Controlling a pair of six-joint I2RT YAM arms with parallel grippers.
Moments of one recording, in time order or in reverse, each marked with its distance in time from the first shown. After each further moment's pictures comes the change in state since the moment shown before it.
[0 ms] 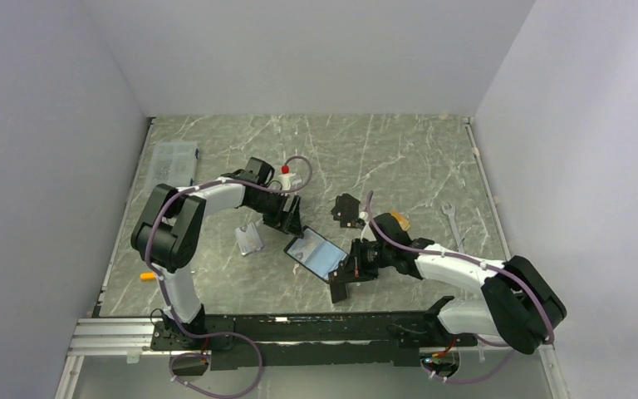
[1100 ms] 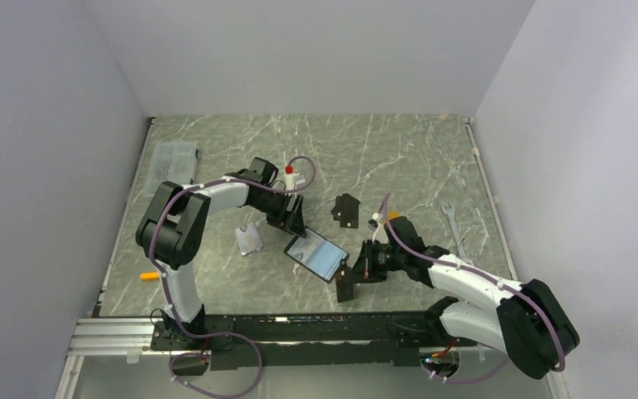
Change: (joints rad) left arm -0.031 0.048 0.035 0.015 0.026 -0.016; right arm -0.093 -0.168 -0.097 -0.019 -0.043 0.003
